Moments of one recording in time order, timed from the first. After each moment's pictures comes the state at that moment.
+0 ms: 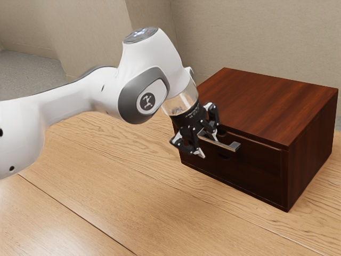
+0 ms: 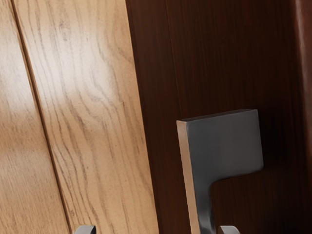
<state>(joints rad) -0.04 0.16 -0.08 -1.62 -0.07 2.07 -1.45</state>
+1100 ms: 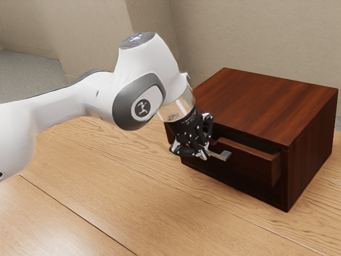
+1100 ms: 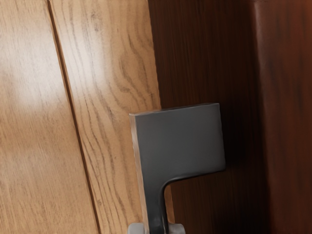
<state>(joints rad) -0.05 0.09 -0.09 -1.71 -0.07 2.07 -1.47</state>
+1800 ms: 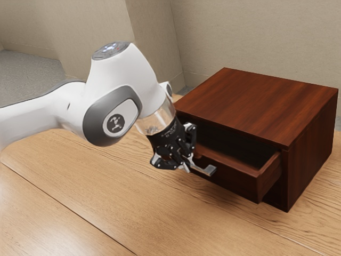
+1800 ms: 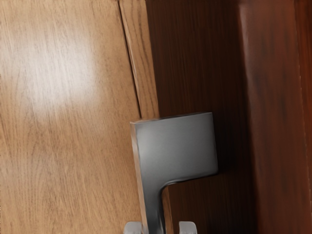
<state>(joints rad) -0.05 -0.09 -0.08 -1.91 -0.07 2.10 -1.48</state>
